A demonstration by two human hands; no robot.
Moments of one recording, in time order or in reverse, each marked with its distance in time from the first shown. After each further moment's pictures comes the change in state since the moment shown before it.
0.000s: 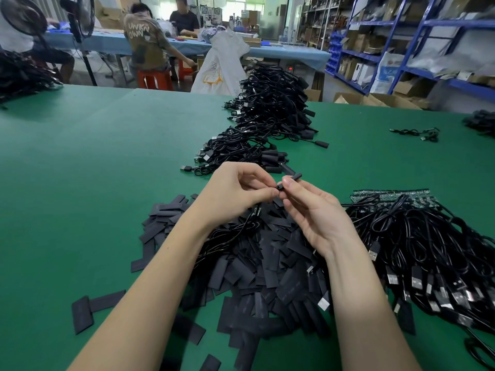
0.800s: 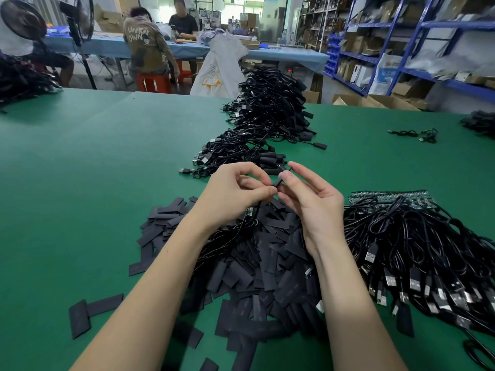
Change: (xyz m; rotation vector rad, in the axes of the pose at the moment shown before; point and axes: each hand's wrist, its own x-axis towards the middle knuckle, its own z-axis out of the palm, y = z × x) left_hand 0.004 -0.003 0.005 -0.091 0.066 -0.059; right_hand -0.001 0.006 0.016 -0.079 0.118 -0.327
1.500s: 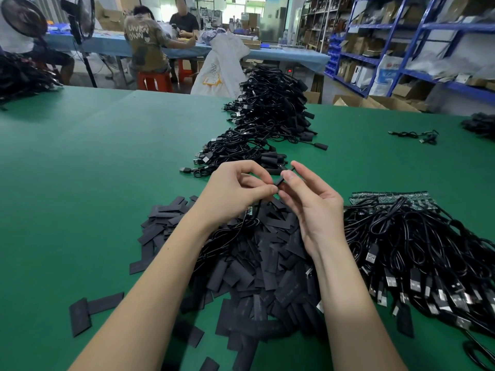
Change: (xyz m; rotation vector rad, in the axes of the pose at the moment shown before) left_hand 0.003 -0.004 -0.004 0.024 -0.029 0.038; right_hand 0.000 0.001 0.003 0.102 0.009 0.052
